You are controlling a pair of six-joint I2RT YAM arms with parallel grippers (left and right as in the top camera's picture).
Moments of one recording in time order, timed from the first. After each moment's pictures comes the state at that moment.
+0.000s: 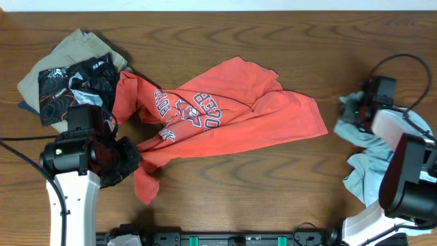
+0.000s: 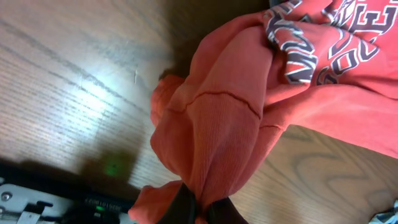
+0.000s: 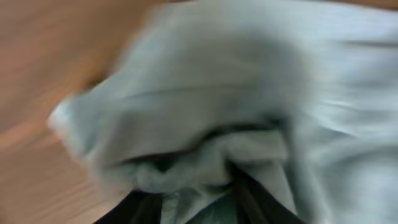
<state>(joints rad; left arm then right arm) 0.16 1.10 1.02 -1.32 0.22 -0.46 -0.29 1.82 0.94 -0.24 0.13 0.17</state>
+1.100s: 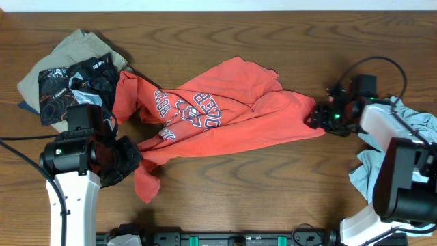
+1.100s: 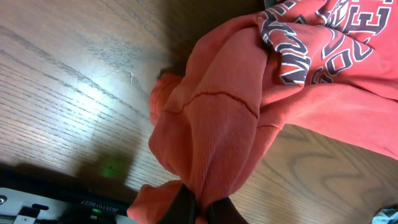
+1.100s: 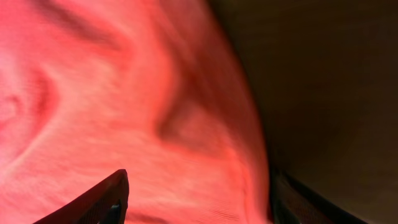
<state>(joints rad) 0.16 1.10 1.02 -1.31 0.23 -0.46 -0.12 1.79 0.98 -0.53 -0.36 0.11</state>
